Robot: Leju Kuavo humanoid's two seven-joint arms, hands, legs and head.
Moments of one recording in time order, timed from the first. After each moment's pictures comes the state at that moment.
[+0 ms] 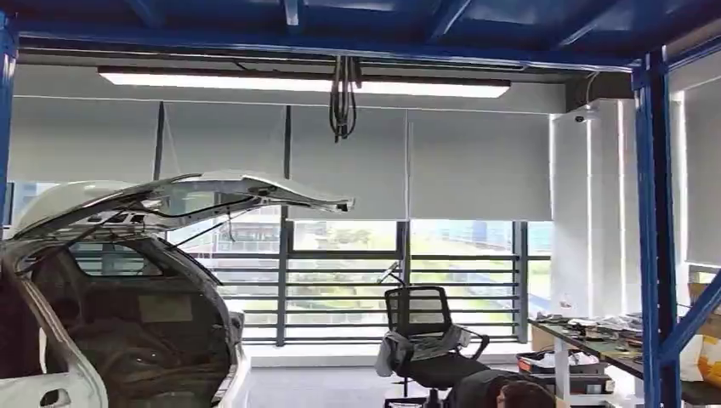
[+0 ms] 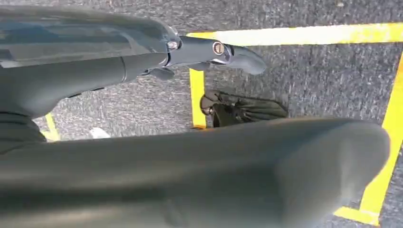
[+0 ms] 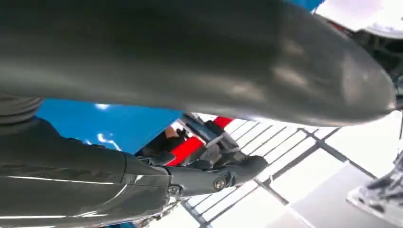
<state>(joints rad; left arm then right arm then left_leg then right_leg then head) -0.09 -0.14 1.32 -0.25 -1.07 -0.08 -0.34 0.10 -0.18 0.13 -1.96 0.54 0.08 -0.29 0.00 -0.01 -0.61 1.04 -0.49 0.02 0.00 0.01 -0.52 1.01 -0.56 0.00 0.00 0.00</state>
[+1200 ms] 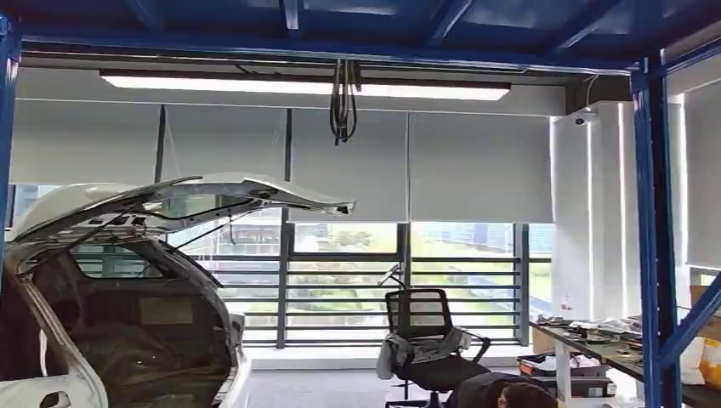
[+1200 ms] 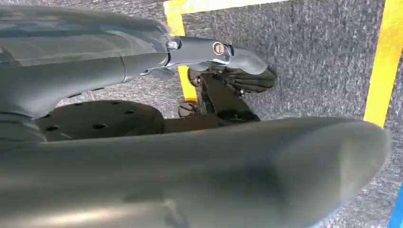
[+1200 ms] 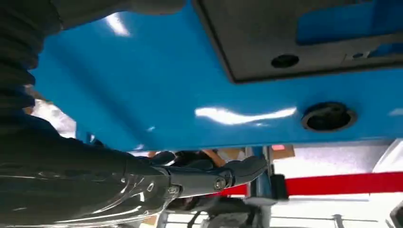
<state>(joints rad) -0.13 -0.18 1.30 -0.23 -1.09 -0.14 -0.34 -0.85 -0.72 0.84 -1.40 0.27 0.44 -0.03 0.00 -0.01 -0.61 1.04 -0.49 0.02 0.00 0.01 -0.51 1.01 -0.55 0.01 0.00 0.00</state>
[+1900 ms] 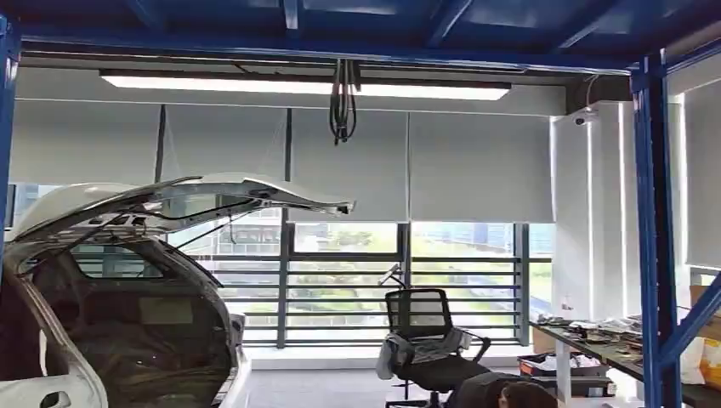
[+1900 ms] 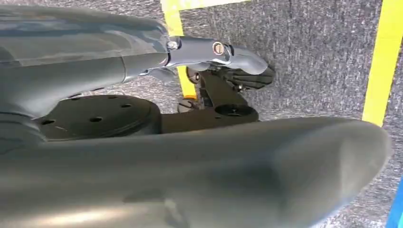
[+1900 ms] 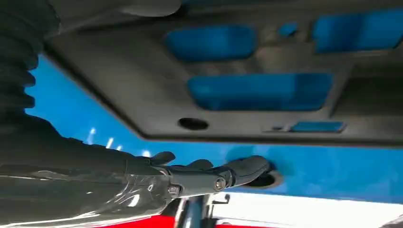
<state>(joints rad) -0.13 -0.18 1.30 -0.23 -1.09 -0.14 -0.34 -0.90 -0.49 1.10 -1.16 0.34 0.30 -0.08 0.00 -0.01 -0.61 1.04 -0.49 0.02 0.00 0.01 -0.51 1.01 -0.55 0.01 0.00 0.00</state>
